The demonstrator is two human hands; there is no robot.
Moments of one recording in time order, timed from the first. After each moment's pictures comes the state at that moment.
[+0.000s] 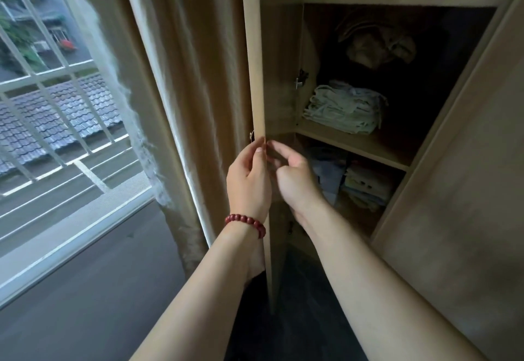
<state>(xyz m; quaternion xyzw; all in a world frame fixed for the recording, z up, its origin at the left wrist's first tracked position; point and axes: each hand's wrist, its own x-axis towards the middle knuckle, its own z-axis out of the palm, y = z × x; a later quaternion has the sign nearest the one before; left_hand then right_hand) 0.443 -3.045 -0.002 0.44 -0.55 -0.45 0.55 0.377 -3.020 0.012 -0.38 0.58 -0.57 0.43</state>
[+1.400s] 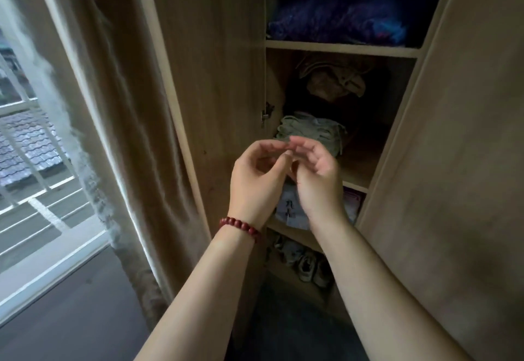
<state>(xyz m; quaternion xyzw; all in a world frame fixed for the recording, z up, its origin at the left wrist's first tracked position) 0.403 -3.019 0.062 0.31 -0.66 -0.45 0.52 0.315 -2.995 0.043 -0.40 0.50 -0.73 0.24</state>
